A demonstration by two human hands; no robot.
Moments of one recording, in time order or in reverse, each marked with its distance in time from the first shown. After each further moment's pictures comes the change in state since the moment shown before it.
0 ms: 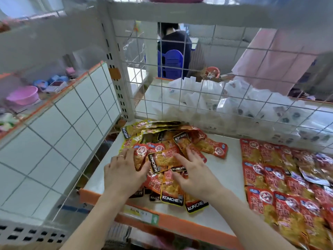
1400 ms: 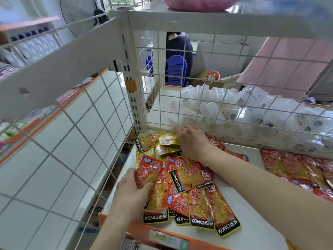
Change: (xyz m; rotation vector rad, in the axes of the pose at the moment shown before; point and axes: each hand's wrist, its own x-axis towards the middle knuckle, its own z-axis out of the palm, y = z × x) left_hand 0.016 -0.043 -0.026 -0.533 -0.165 -0.143; right_hand 0.137 -0.055 -0.038 -0.530 0.189 -0.209
